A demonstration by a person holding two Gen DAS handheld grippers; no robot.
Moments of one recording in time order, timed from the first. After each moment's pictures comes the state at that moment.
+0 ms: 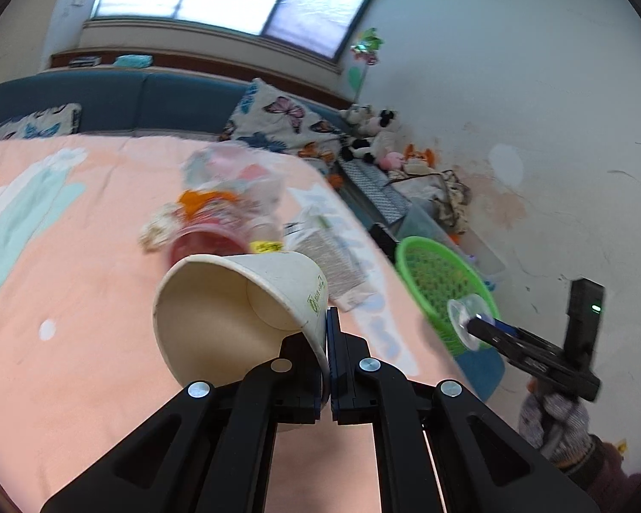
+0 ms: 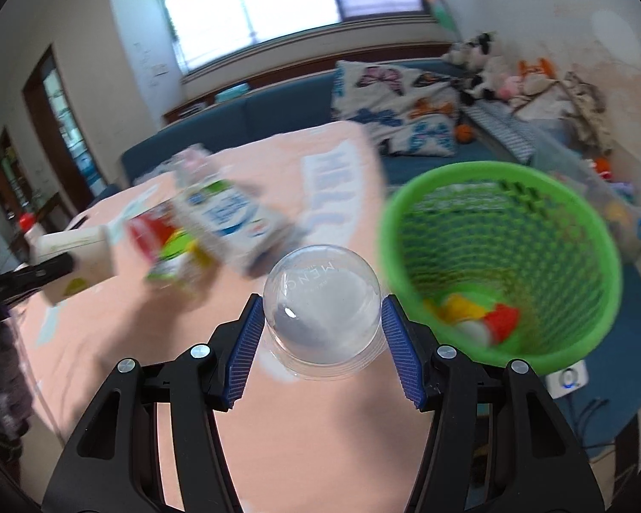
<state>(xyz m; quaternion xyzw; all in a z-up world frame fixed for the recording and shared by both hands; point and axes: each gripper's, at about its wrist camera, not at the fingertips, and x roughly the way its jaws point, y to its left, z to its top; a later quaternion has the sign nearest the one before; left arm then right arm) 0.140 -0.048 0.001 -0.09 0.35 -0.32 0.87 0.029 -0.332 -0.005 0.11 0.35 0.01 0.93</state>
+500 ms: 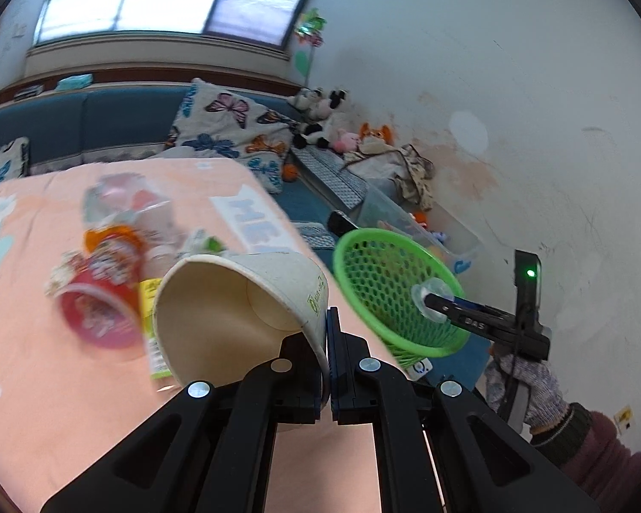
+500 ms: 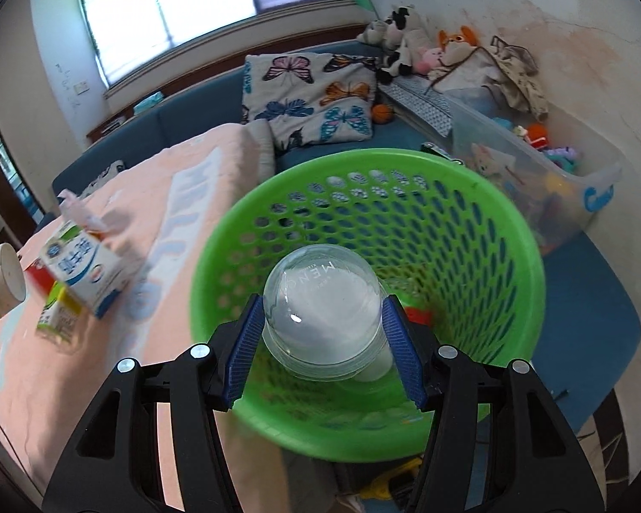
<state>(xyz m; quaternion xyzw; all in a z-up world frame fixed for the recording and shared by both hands) 0.147 -0.154 0.021 -0.04 0.35 -0.38 0.86 0.053 -0.452 -0.034 0.14 0.37 -0.09 0.91</state>
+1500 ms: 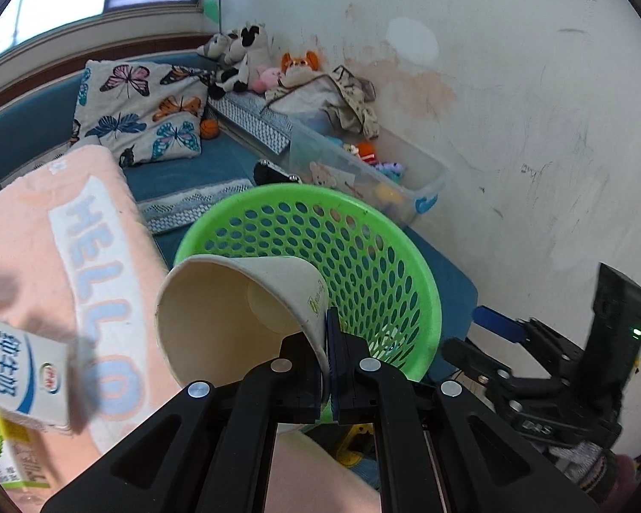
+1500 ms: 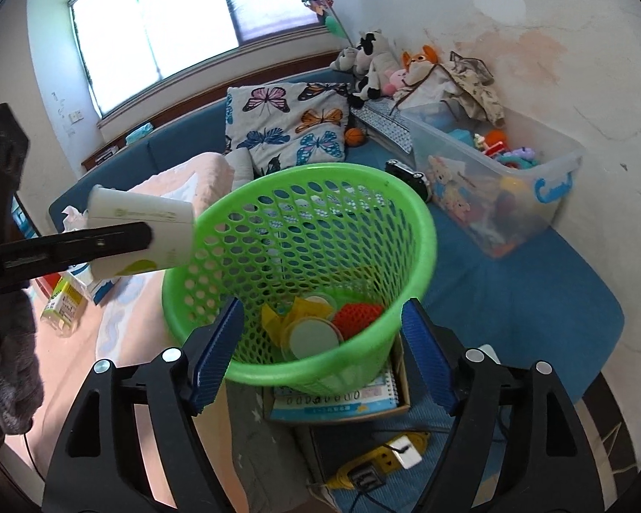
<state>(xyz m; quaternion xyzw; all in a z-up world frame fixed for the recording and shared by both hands) 0.163 -0.357 -0.019 0.07 0.41 -0.45 0.79 -0.035 -0.488 -0.025 0.16 0.33 -0.12 0.92</state>
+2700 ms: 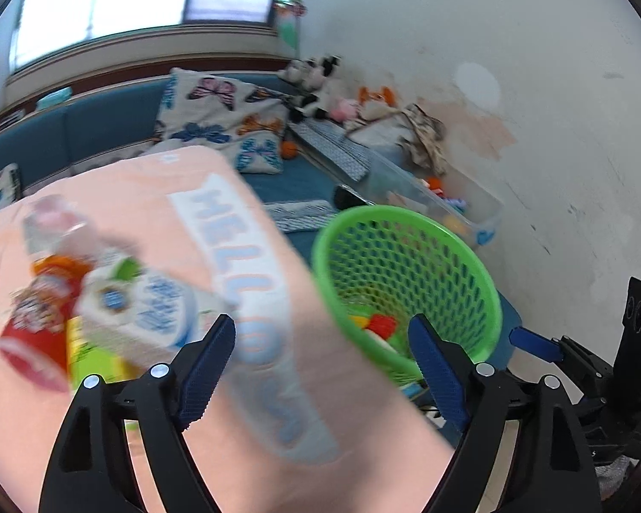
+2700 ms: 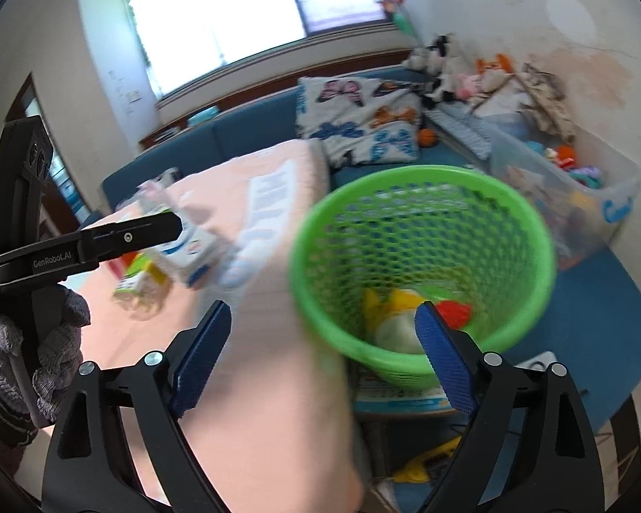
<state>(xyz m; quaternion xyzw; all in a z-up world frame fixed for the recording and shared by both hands) 0.170 -0.238 0.002 0.03 0.37 -0.34 0.86 -0.008 -0.395 0.004 0.14 0.33 -0.01 0.93</state>
